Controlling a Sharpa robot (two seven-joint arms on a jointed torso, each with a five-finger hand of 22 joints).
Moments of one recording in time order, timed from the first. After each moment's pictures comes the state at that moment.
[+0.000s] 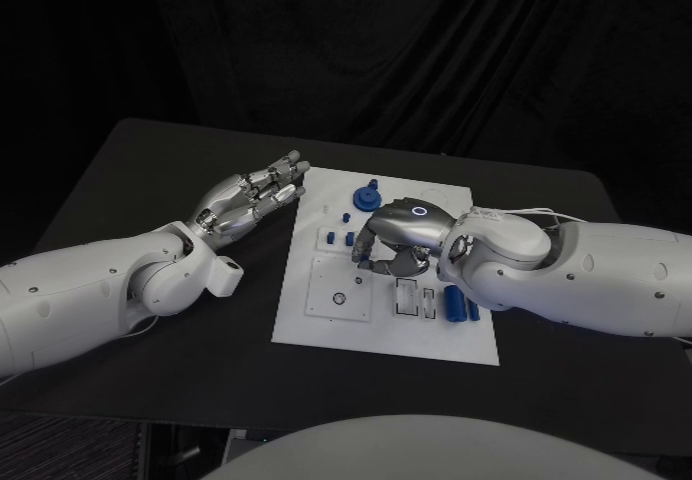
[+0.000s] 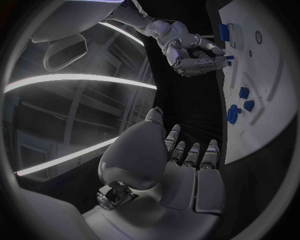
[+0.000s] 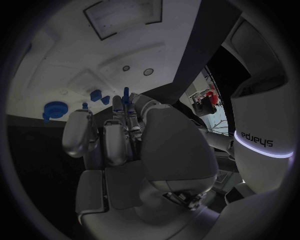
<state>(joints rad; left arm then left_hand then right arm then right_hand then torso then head) 1.22 -0.87 -0.21 1.44 -0.27 0.06 0.68 1.45 0.17 -0.22 0.28 0.49 0.43 0.05 0.07 0.05 0.02 0.01 0.01 0.01 0.00 0.14 0.00 0.00 0.16 0.02 0.27 0.02 0.09 1.29 -0.79 -0.25 1.70 -1.64 -0.36 -0.02 1.48 -0.14 0.42 0.11 0.25 1.09 0.13 0.12 0.23 1.17 0.06 0.20 0.14 1.46 -0.02 1.37 1.19 0.06 1.42 0.09 1.20 1.31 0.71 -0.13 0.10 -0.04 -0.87</state>
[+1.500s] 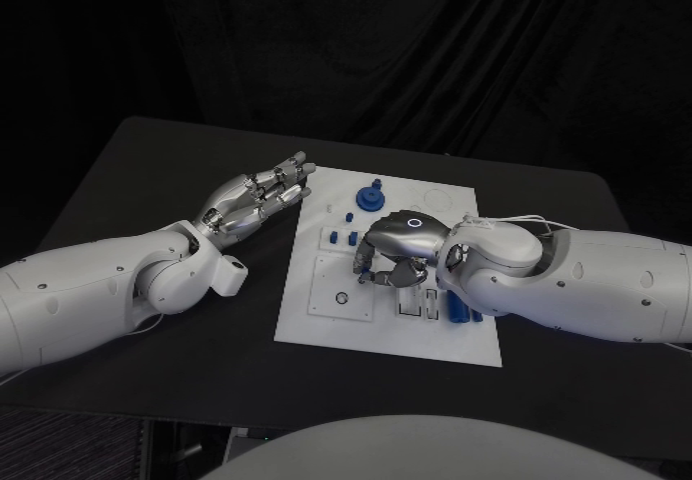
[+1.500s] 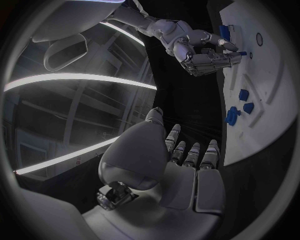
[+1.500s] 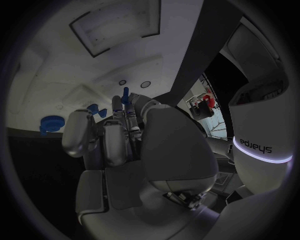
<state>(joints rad) 1.21 -0.87 -0.21 1.44 -0.27 0.07 0.68 1.46 0.17 -0.22 0.28 0.49 0.44 0.06 0.07 0.05 0.02 0.01 0.01 0.01 0.00 0.14 0.00 0.00 0.16 0.02 0.27 0.02 0.09 1.26 -0.76 -0.25 1.66 -1.66 -0.31 0.01 1.48 -0.14 0.43 0.10 0.24 1.08 0.13 0.11 0.23 1.17 0.07 0.19 0.14 1.46 -0.02 1.37 1.19 0.06 1.42 0.09 1.20 1.31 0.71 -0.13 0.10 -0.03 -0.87</state>
